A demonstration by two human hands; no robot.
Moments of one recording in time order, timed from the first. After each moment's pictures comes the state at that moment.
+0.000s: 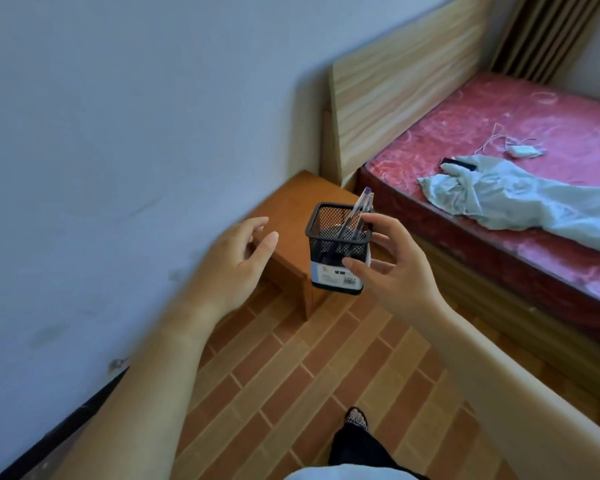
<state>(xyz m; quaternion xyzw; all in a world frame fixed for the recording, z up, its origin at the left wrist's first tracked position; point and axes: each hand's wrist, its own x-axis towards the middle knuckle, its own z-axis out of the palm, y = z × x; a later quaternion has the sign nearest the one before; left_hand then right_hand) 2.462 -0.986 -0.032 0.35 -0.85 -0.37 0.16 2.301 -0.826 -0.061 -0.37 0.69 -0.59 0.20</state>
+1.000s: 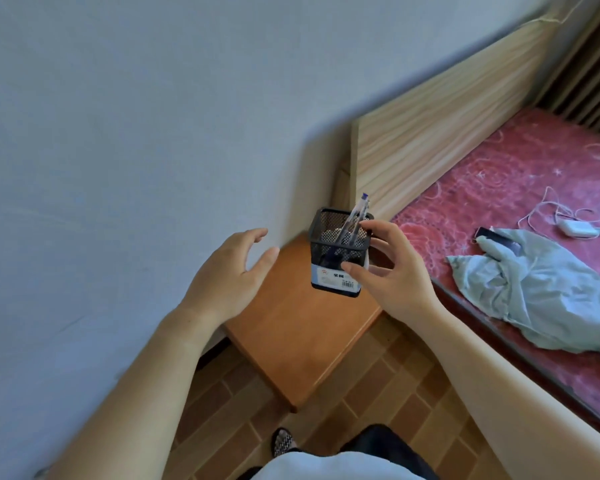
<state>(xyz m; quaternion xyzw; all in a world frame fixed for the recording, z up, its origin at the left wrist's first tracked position) 2.172 -1.285 -0.059 0.37 -0.85 -0.35 0.13 1.992 -1.138 -0.080 -0.38 0.71 -0.55 0.23</state>
